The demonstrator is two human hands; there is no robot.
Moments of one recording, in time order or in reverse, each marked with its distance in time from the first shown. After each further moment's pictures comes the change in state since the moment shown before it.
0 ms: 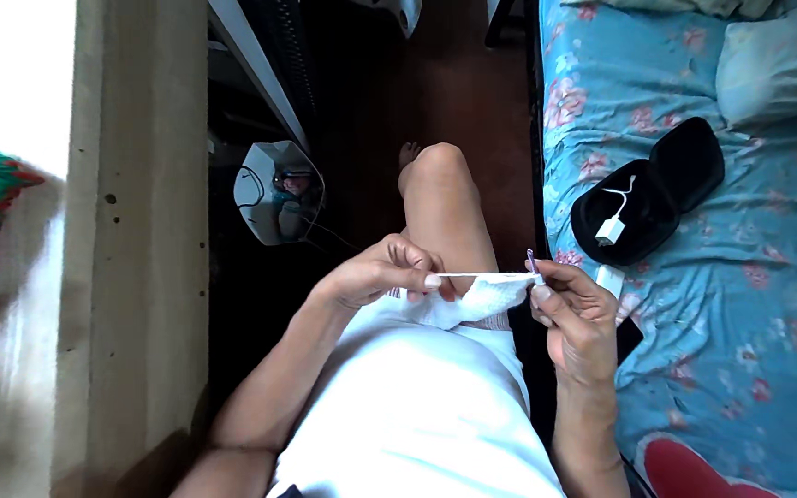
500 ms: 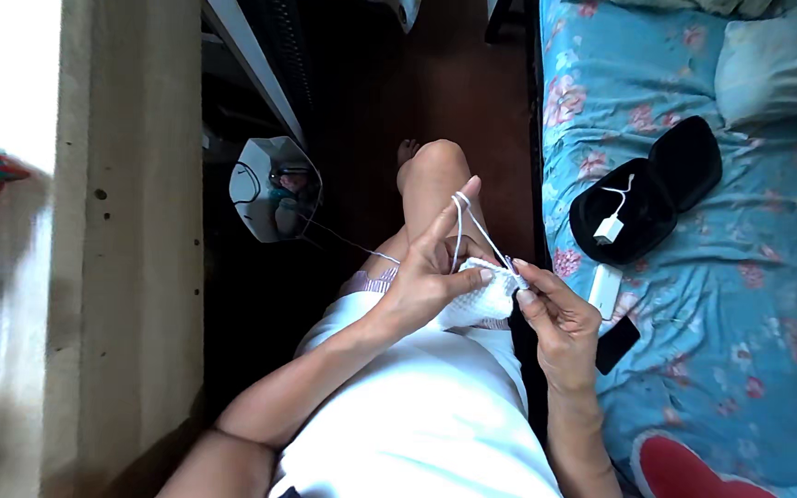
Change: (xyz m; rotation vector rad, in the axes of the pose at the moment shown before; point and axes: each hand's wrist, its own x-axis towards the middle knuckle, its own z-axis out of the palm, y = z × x) left_hand 0.031 0.012 0.076 0.077 0.415 0.103; right_hand -0.011 0.013 0.006 -0.278 0.000 -0.138
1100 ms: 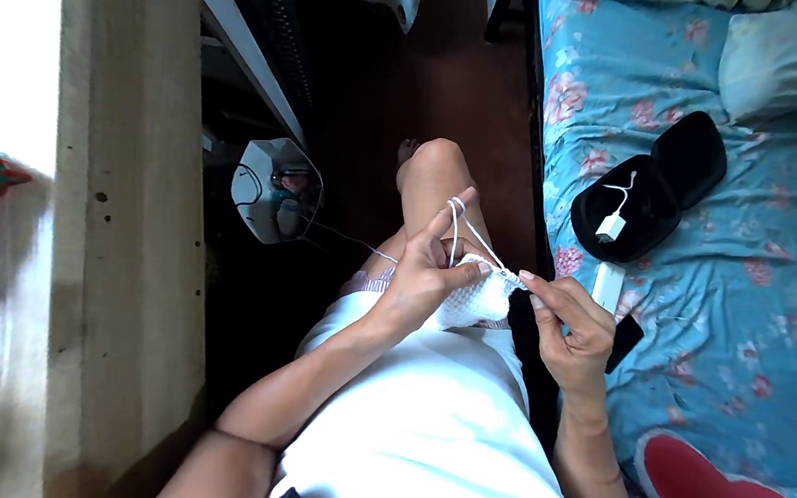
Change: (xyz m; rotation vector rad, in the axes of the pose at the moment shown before) left_hand 0.001 0.000 0.004 -0.038 0.092 -0.090; right_hand -0.002 0.004 -0.021 -0.549 -0.012 -0.311
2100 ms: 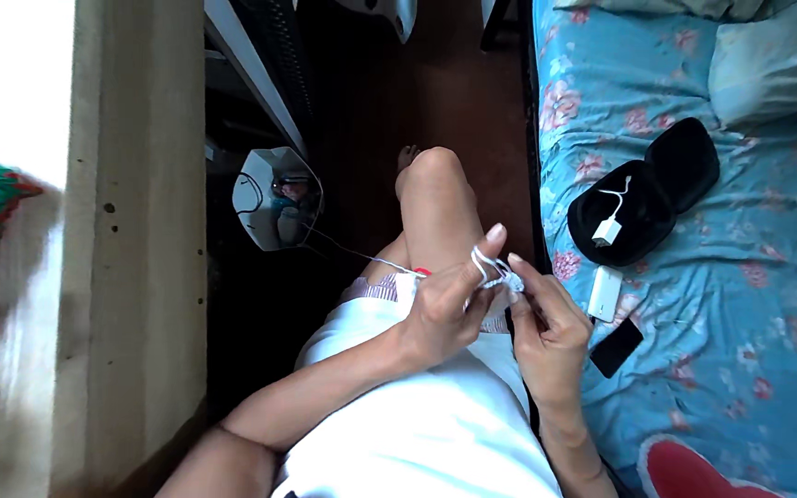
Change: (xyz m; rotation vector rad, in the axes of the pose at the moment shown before) left_hand 0.002 -0.047 0.010 0.680 0.097 0.910; right_hand 0.013 -0.039 0.023 0.066 0.080 0.258
